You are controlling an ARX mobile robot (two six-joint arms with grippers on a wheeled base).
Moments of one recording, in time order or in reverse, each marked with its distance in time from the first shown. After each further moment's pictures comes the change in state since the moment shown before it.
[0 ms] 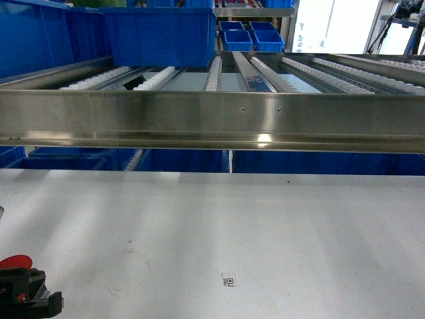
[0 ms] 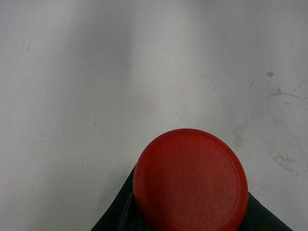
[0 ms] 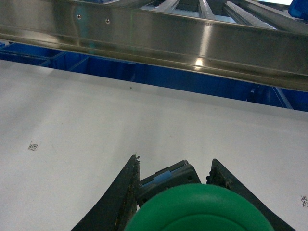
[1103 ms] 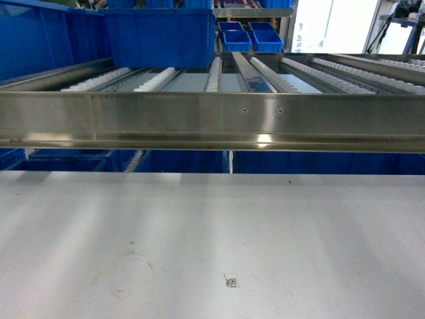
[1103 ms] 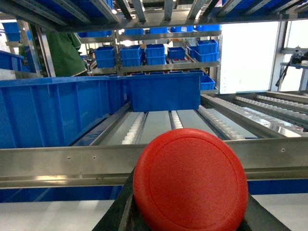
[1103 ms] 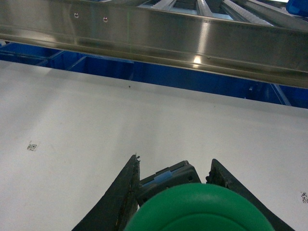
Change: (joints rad) left arm -0.153 -1.292 -0.150 -0.277 -0.175 0.253; right arm 0.000 0.000 0.000 -0.002 0.005 0.000
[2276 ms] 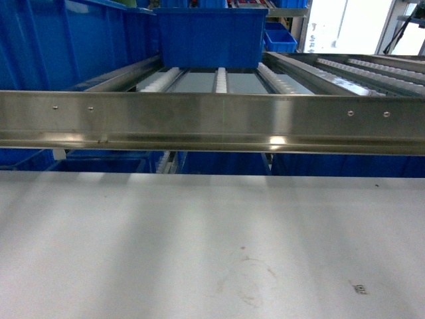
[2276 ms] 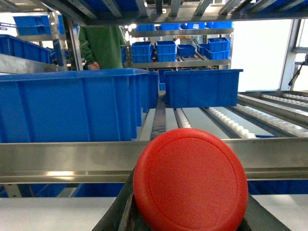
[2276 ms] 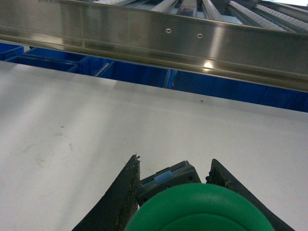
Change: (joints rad) left arm -0.002 0.000 -0.002 -0.005 -0.005 0.000; right arm 0.000 0.000 0.000 0.001 0.000 0.000
